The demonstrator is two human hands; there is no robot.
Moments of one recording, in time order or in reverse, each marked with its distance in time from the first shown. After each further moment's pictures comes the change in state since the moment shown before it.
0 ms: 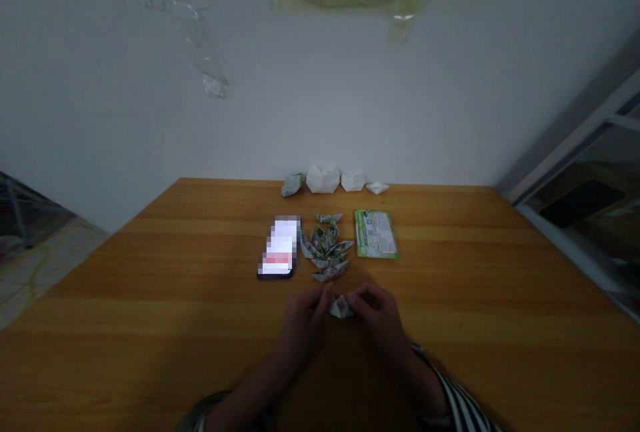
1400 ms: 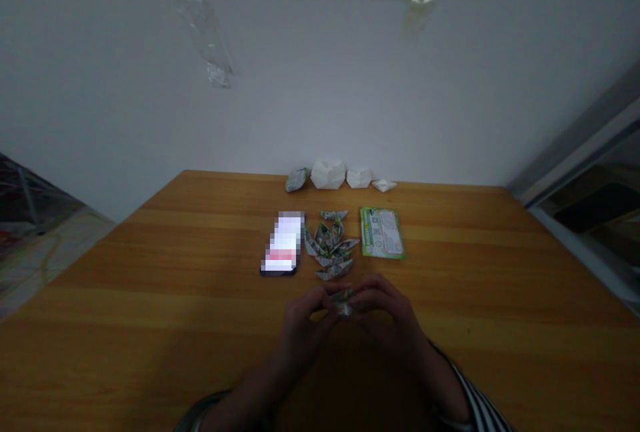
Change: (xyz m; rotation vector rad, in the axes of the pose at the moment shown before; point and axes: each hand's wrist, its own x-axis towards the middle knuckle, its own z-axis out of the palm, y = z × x) left_hand -0.008 0.013 -0.012 -0.354 -0.036 0.144; right_hand 0.000 -0.019 -0.027 -0.339 -0.350 -0.485
